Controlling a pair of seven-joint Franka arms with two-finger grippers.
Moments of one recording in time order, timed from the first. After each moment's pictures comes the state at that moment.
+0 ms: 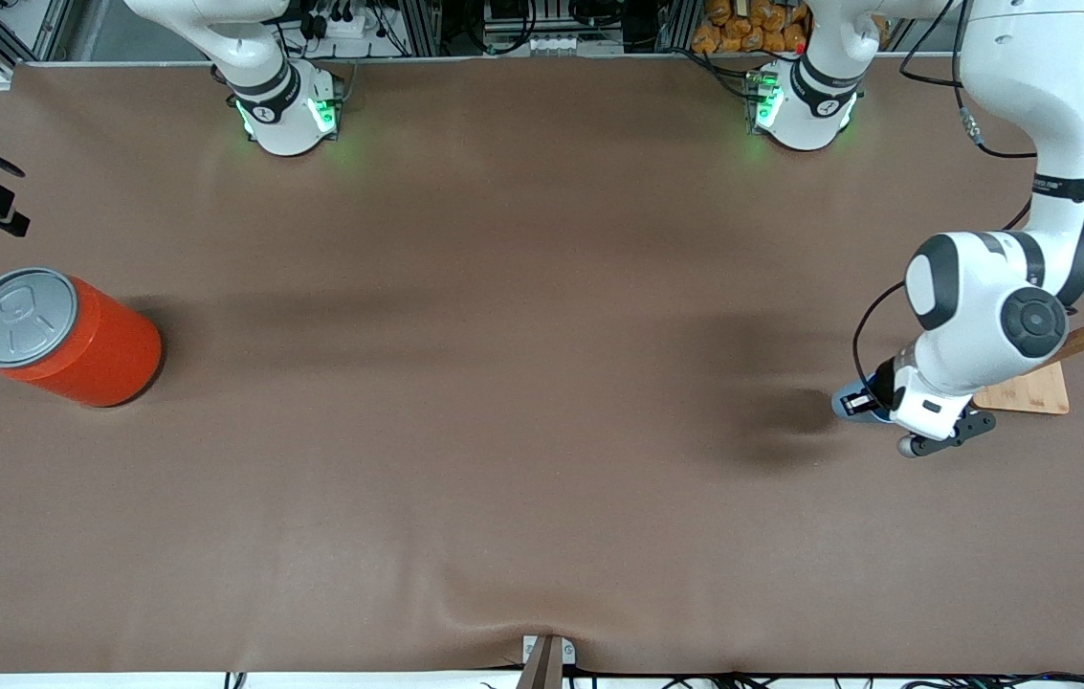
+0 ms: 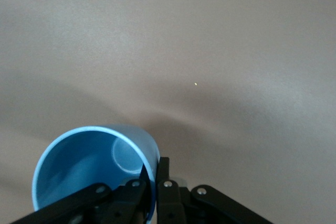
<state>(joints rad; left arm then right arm) -0.19 0.40 0.10 -1.92 -0.07 2.35 -0.40 0.01 0.00 -0.10 -1.45 0.02 1.41 0.01</state>
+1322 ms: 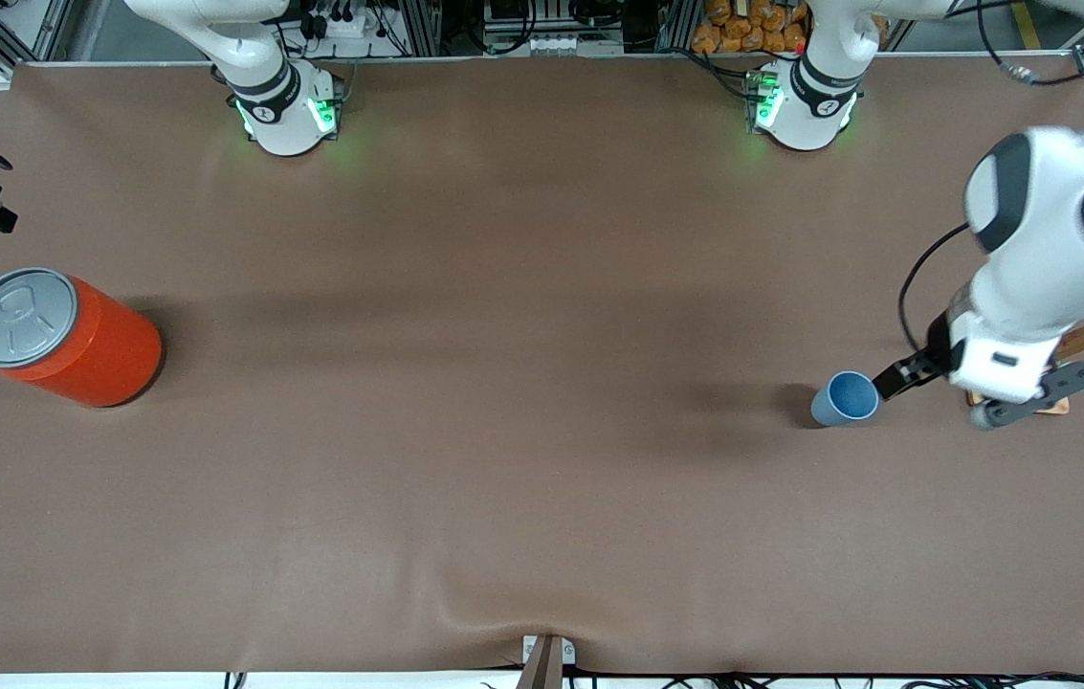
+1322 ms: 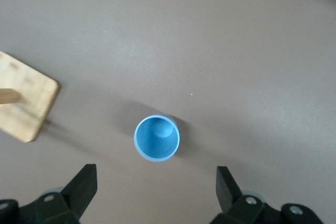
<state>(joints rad) -0.22 0.20 0.09 -1.67 0.06 1.93 -0.54 0.01 0.00 -0.10 -1.42 0.02 1.41 0.01</state>
